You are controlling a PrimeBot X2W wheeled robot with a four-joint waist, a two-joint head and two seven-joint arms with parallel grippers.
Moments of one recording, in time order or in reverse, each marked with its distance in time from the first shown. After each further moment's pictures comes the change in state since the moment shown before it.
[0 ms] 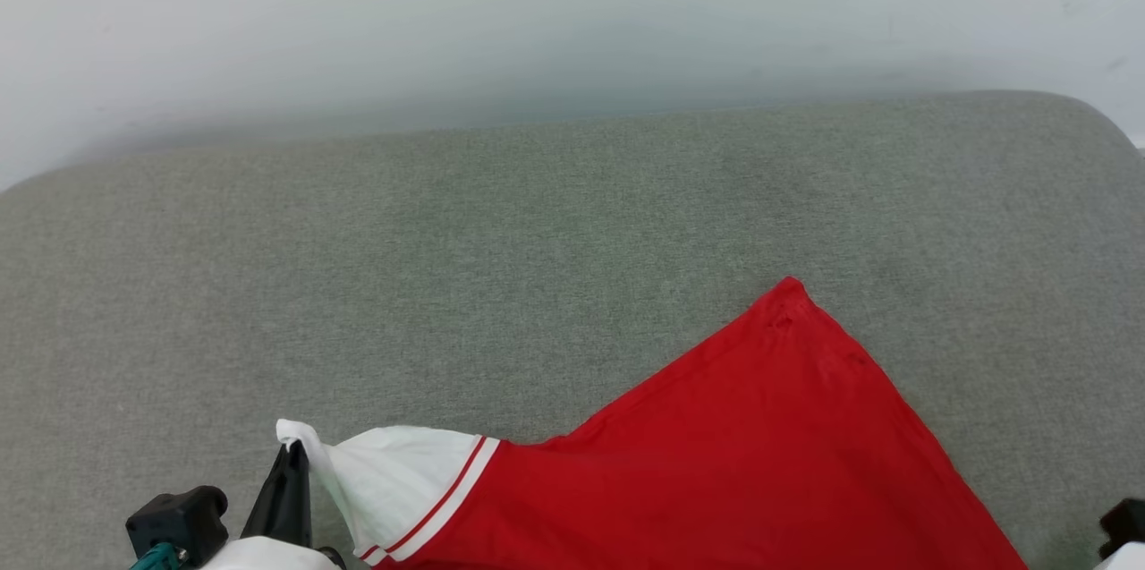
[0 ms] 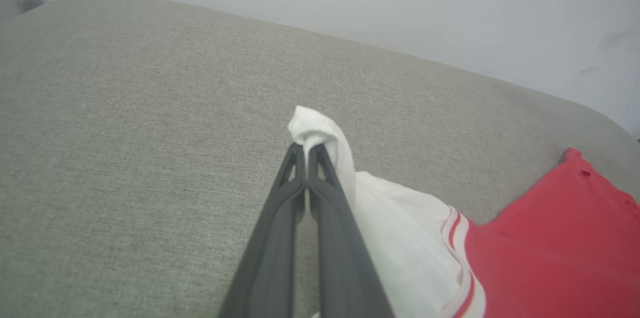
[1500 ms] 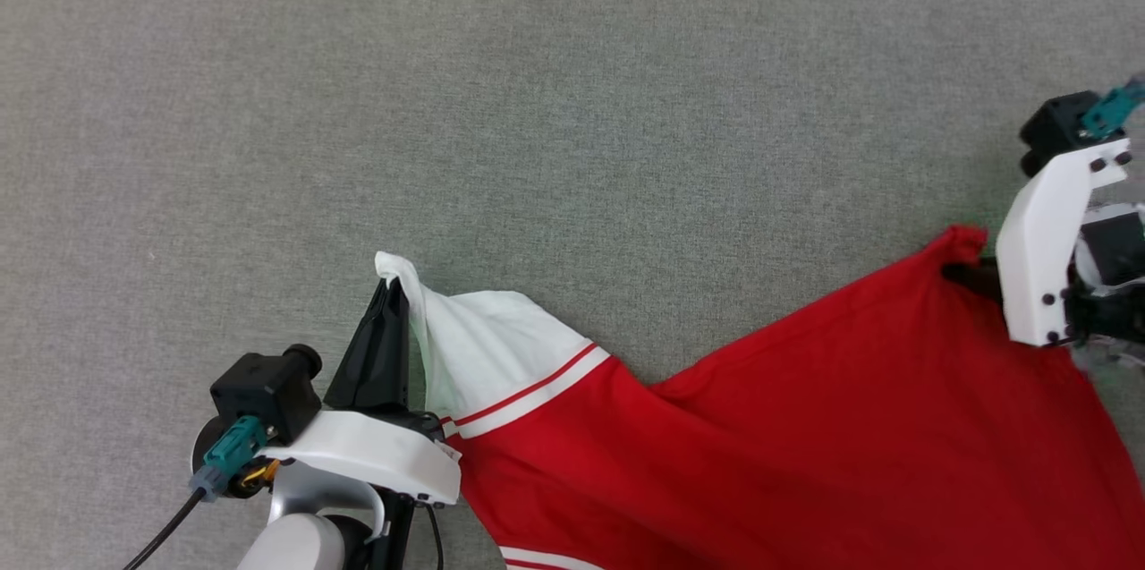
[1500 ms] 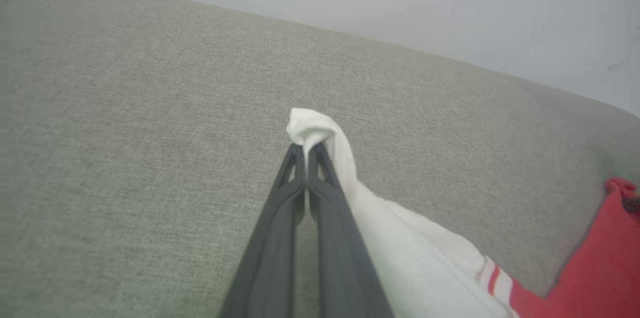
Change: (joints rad) left arm -0.272 -0.058 -0.135 -0.057 0.089 -0.022 -0.013; right arm -0.778 -0.137 0.399 0.153 0.091 0.000 0.045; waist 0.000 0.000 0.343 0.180
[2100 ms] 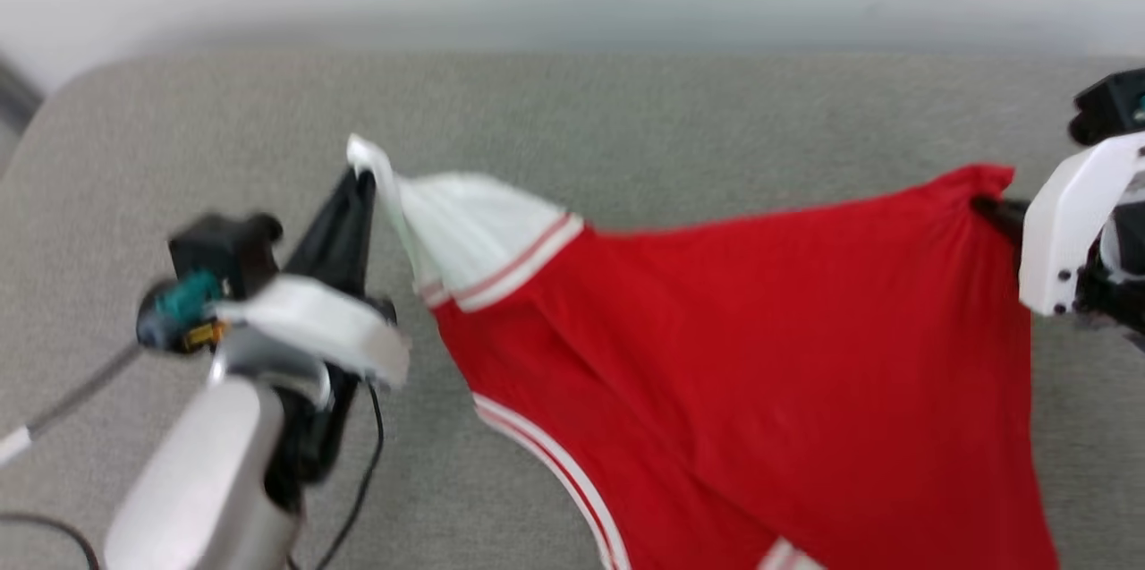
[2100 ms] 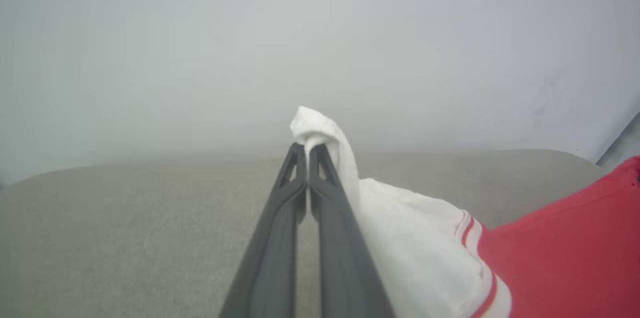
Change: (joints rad) left arm -0.241 0.087 0.016 0.158 -0.021 -0.119 0.063; right arm -0.022 0.007 -0.027 0.099 -0.064 0.000 -0.332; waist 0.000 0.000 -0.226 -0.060
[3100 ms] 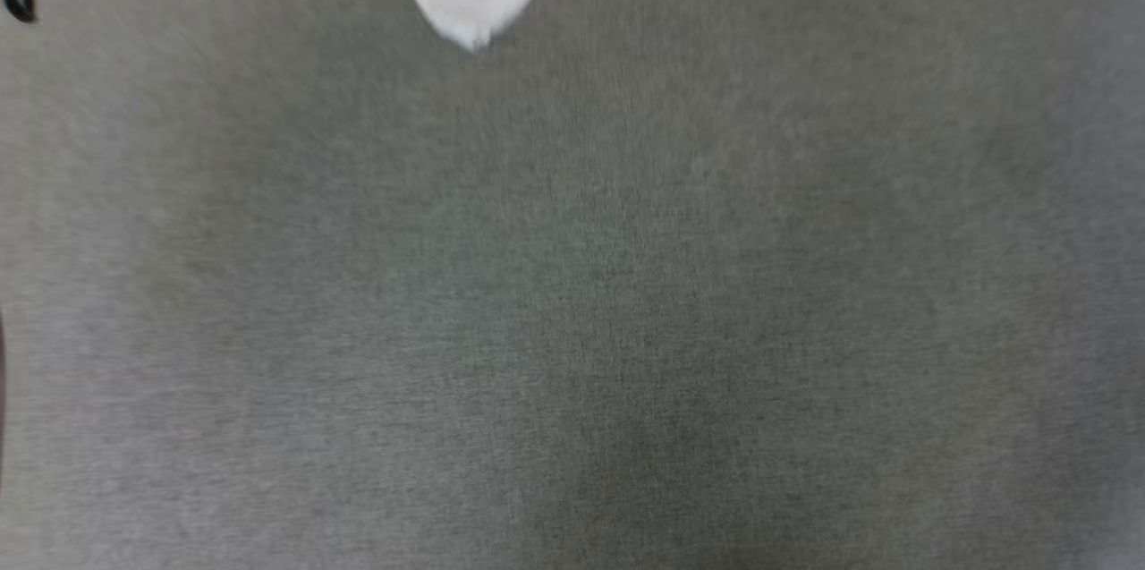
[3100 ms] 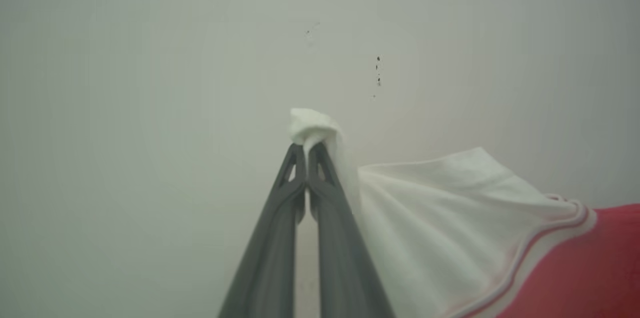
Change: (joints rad) left arm -1.170 0.048 0.065 0.524 0.081 -0.105 -0.065; right arm -0.777 0.023 -0.035 0.135 -0.136 0.000 -0.496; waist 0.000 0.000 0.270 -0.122
